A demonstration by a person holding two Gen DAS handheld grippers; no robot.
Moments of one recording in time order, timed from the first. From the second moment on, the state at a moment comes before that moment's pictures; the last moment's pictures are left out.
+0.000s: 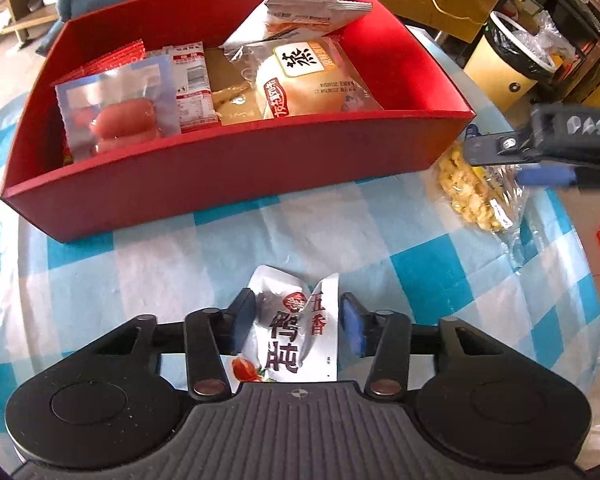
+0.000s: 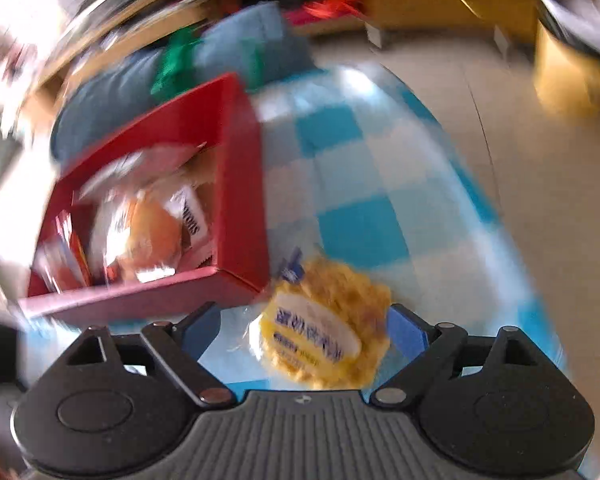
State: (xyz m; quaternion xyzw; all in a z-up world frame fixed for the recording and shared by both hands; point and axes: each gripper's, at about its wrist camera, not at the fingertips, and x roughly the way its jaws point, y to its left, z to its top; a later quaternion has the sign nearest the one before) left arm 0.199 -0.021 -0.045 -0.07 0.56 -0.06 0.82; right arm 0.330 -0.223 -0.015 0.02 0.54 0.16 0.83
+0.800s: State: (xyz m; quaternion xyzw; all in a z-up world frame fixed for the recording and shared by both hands) left arm 0.193 -0.041 -0.053 0.02 0.56 -0.06 0.83; right arm 0.322 -0.183 -0.052 -0.17 0.55 0.23 0.78
